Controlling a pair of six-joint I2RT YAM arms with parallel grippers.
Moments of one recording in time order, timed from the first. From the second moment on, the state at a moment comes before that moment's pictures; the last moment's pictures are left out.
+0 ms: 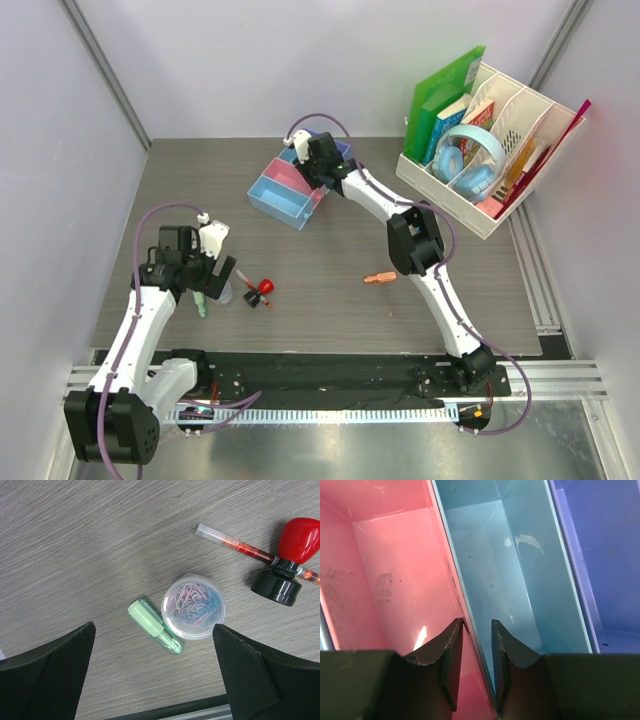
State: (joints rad) left arm -0.04 0.94 0.71 -0.72 0.07 0.42; right arm 0.57 2.58 2.32 -0.35 -0.02 -0.30
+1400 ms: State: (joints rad) left arm -0.04 0.87 0.72 -0.78 0.12 0.48; right arm 0.67 2.28 1.89 -0.51 0.46 0.64
